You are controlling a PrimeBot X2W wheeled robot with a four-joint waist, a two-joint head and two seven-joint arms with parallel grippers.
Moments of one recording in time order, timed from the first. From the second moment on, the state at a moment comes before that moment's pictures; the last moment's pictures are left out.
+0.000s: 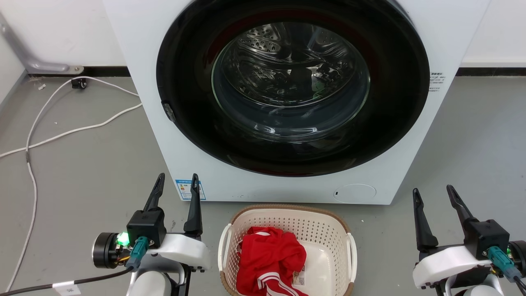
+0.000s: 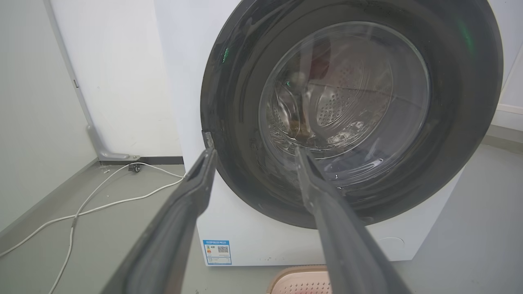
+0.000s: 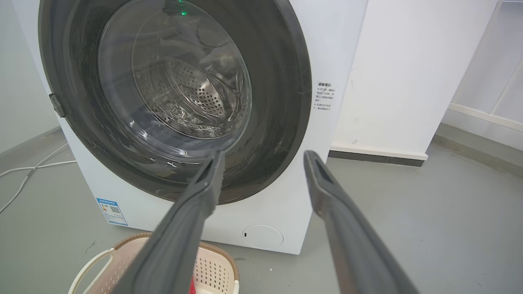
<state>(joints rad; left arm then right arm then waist) -0.15 0.05 -0.11 0.25 -0.09 0.03 -0.26 -0.04 -0.05 -0.06 0.17 -0.03 0.13 -0.22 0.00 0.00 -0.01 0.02</state>
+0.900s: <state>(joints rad) -0.21 0.05 -0.13 0.43 -0.15 0.03 -0.26 -0.09 -0.05 -0.04 0.27 0.03 0.13 -0.19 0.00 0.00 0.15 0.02</state>
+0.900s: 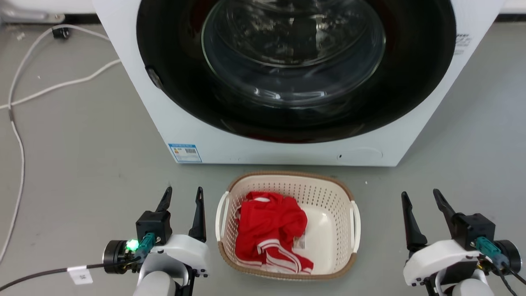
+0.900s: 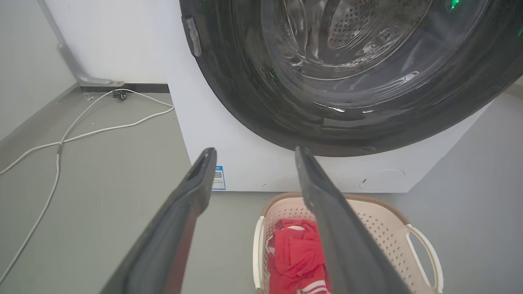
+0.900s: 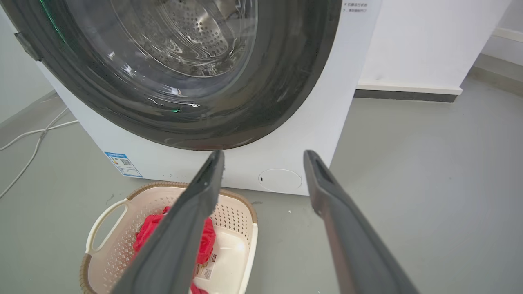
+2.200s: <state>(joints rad) -0.93 0.12 -0.17 1.23 -0.30 -0.13 -0.11 -0.86 -0.05 0.25 1.14 0.32 0.13 -0.09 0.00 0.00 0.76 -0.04</state>
